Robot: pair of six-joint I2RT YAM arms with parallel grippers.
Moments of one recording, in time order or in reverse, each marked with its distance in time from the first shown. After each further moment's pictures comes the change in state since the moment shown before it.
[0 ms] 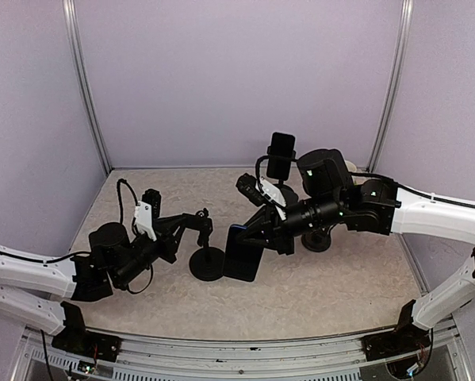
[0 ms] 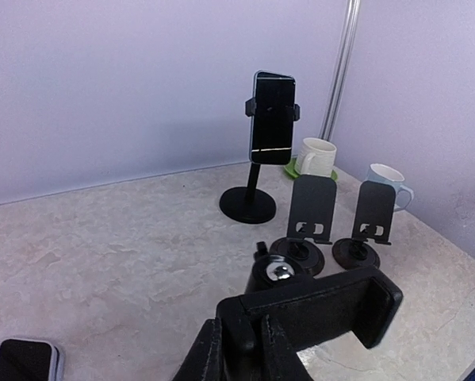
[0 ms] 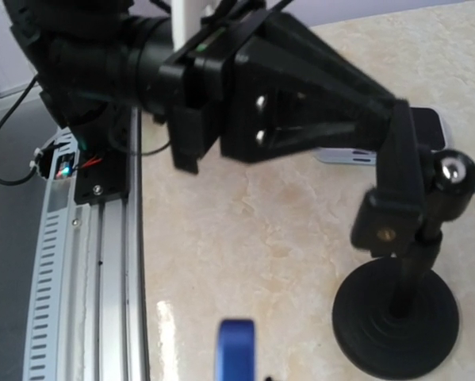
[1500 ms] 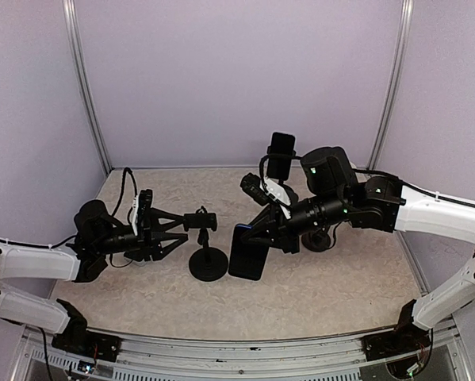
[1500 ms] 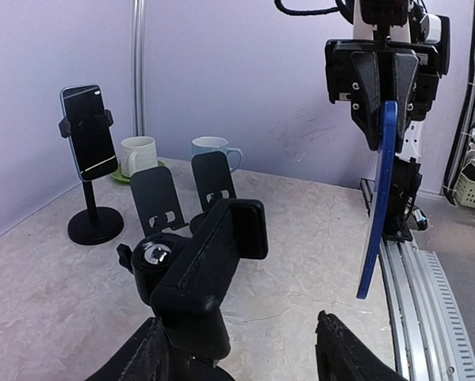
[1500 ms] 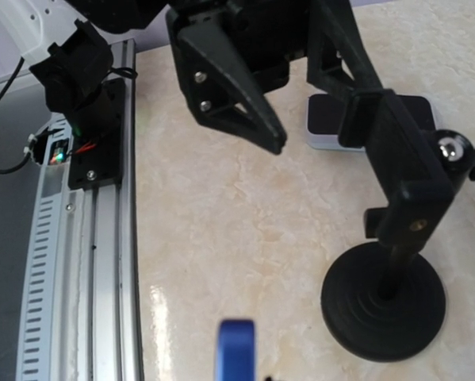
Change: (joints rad) left arm 0.494 0.096 -0.035 0.193 1.195 0.128; right arm -0.021 -0.018 0.008 -0.055 0.000 -0.040
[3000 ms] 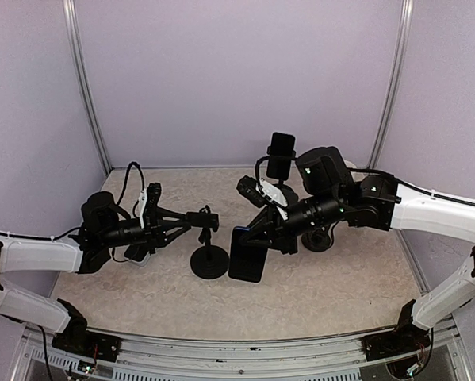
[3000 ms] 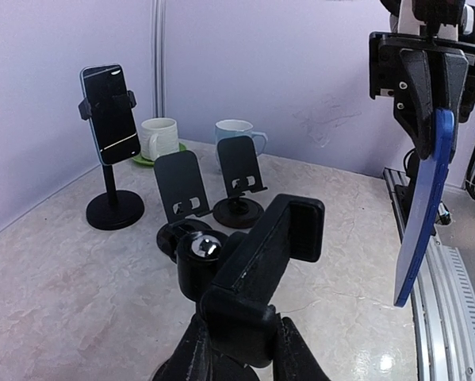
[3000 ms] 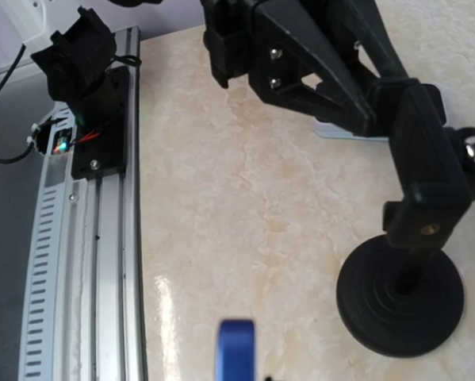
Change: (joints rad) left arm -0.001 0.041 0.089 -0.132 -0.058 0.061; right arm -0.001 0.025 0.015 -0.019 -0.014 -0.005
